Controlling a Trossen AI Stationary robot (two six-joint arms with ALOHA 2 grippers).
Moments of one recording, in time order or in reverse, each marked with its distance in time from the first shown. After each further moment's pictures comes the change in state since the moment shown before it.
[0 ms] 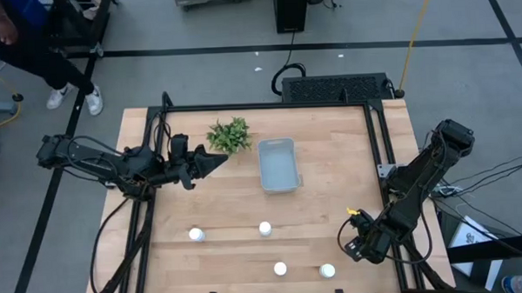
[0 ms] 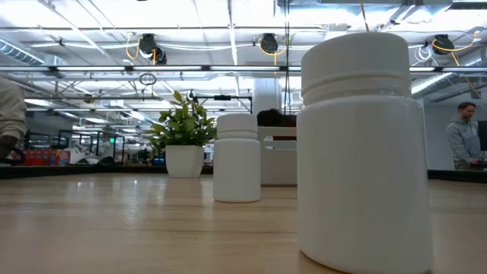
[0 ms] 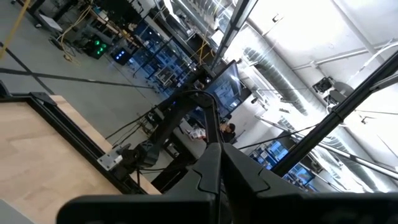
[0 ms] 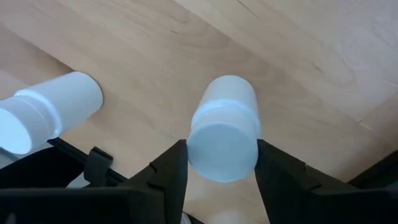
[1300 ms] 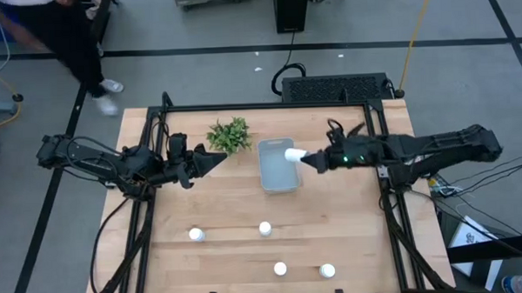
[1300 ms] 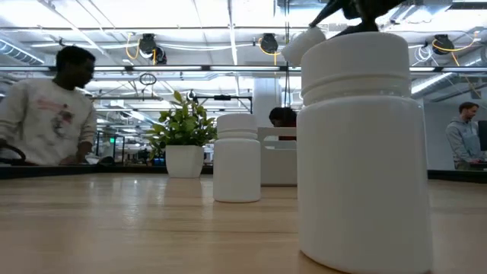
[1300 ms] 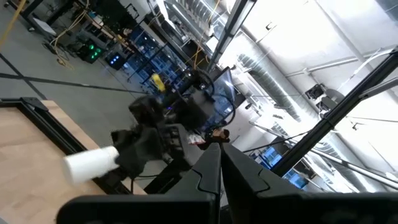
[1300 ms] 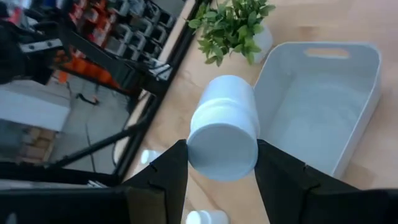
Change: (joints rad) left arm -0.001 0.000 0.000 0.039 0.000 0.001; right arm -0.862 -0.333 0.047 0.416 0.296 -0.845
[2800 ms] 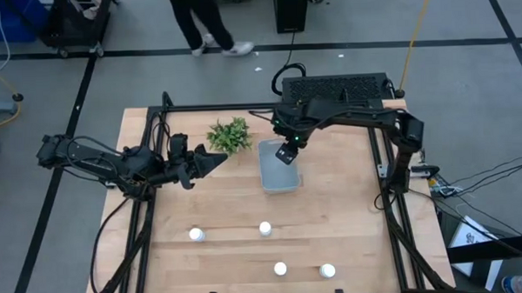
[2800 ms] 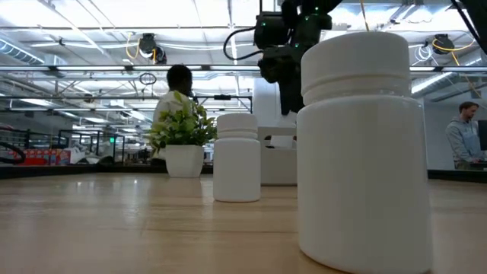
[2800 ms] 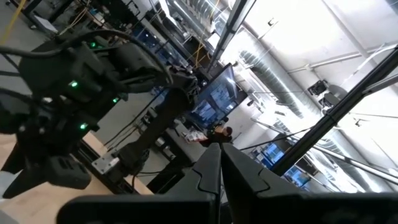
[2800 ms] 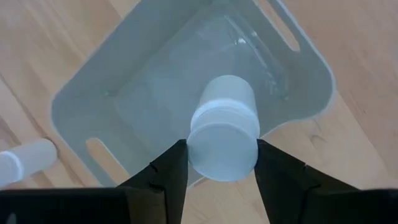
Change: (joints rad) left arm 0.000 0.000 0.000 -0.018 0.004 0.000; right arm -0.365 0.815 0.682 -0.710 -0.376 -0.785
